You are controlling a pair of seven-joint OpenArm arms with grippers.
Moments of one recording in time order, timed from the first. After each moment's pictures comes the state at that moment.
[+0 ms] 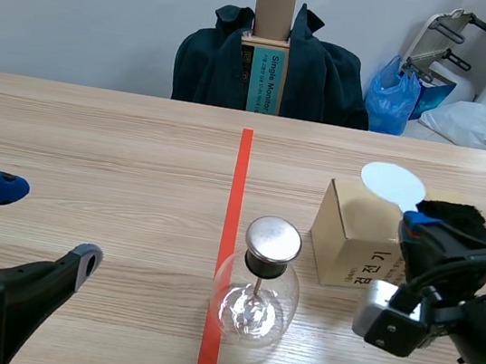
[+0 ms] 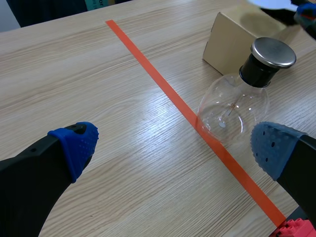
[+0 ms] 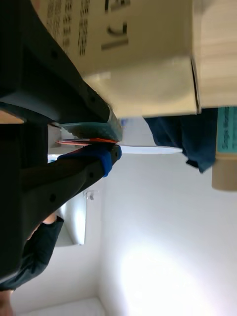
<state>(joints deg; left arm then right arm) 47.8 -27.6 -8.7 119.5 -21.3 -26.5 0.6 -24.6 19.6 0.4 86.4 -69.9 -25.3 24.7</state>
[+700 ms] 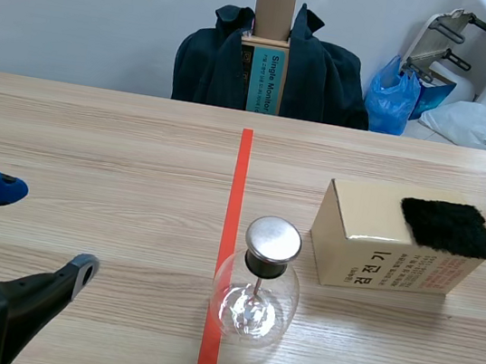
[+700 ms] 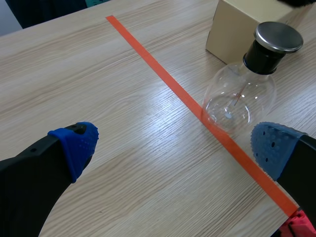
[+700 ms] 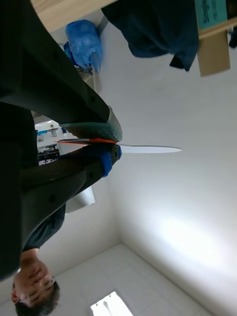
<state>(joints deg) 47.8 -27.6 -8.7 119.5 -16.7 -26.5 0.6 -31.4 38.4 5.9 110.4 -42.4 -25.4 19.5</state>
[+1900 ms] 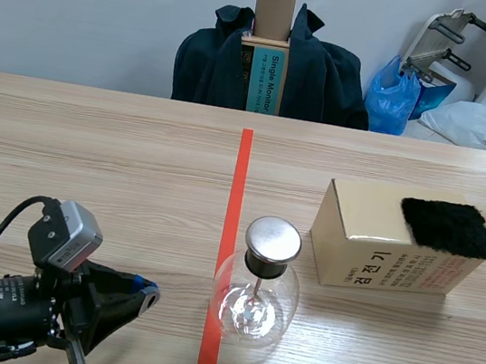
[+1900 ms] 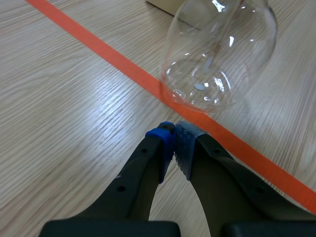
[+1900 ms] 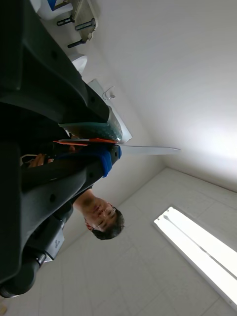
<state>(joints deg) 13.5 -27.3 20.3 75.7 -7.6 -36.7 -17.2 -31.5 21.7 13.0 112.9 -39.7 -38.5 25.1</state>
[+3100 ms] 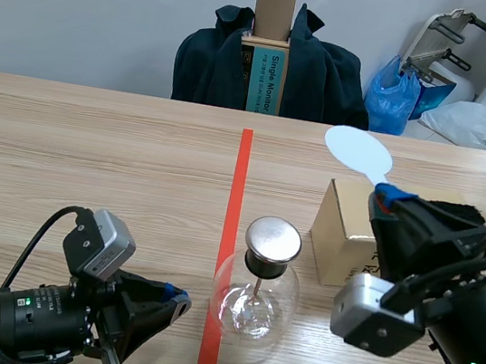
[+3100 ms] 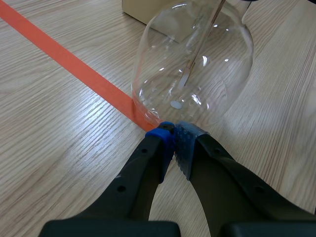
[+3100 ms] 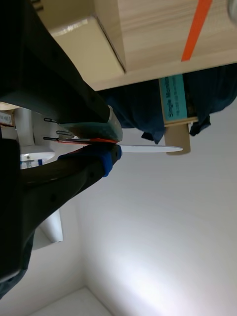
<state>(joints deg) 11.7 -23.7 23.7 73.8 -7.5 -35.8 -17.5 -25.8 19.2 -2.8 90.2 -63.5 -27.8 33.7</state>
